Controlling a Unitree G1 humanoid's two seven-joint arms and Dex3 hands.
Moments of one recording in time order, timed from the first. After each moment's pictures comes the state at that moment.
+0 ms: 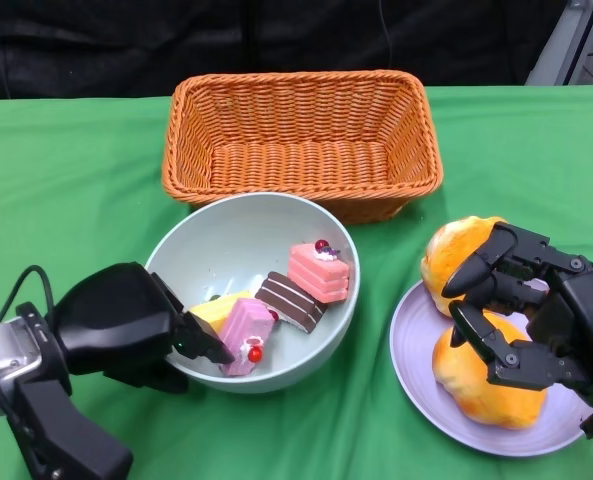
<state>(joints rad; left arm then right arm) -0.73 0.53 -0.74 1.04 1.13 -0.99 0.71 0.01 -0.12 0.01 -0.10 0.18 -0.16 0.32</state>
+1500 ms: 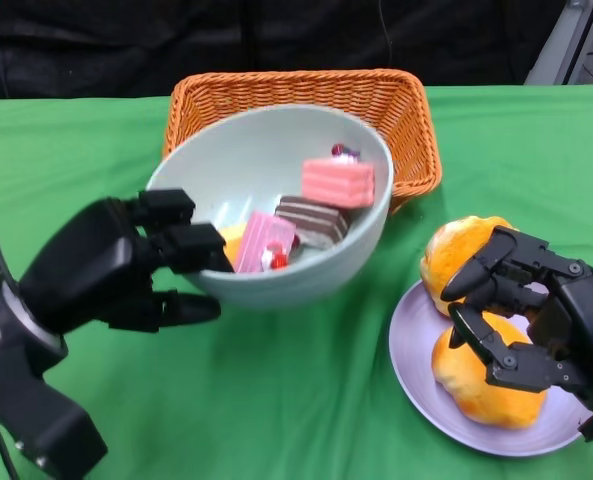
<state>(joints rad) -0.66 0.56 -0.49 0.89 0.72 -1.26 0.65 0.01 -0.11 0.02 -0.08 0.15 -0.20 0.32</state>
